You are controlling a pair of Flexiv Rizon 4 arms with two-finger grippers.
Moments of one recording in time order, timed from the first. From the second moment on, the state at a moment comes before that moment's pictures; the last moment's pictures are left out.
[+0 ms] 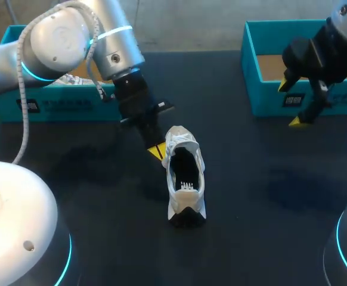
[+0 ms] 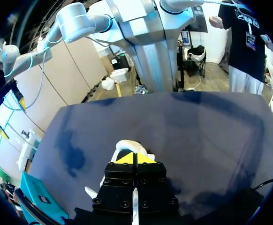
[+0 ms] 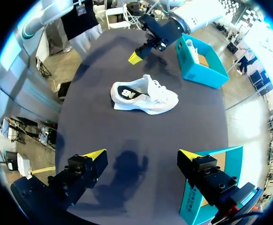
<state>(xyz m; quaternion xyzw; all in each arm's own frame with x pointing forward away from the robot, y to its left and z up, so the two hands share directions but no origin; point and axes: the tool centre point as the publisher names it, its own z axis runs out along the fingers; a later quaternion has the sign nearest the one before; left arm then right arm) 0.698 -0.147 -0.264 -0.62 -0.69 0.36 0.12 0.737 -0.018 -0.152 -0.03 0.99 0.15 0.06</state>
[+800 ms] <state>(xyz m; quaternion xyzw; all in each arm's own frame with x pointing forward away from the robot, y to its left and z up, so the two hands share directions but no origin) 0.703 -0.187 -0.303 -0.68 -0.67 0.24 0.14 0.736 -0.018 -0.152 -0.03 0.99 0.15 0.06</state>
